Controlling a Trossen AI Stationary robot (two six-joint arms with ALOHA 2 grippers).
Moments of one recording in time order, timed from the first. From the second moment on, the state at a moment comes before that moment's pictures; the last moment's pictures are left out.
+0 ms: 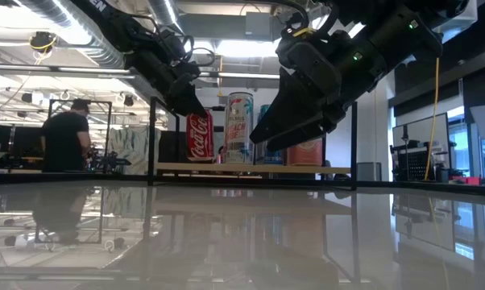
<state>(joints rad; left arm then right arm) 0.84 1.54 1.09 -0.27 0.33 0.33 0.28 1.75 0.90 0.13 0.39 0.42</state>
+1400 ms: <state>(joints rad) 0.67 1.19 1.09 -0.34 0.25 0.27 0.27 1.75 0.90 0.16 0.36 0.44</state>
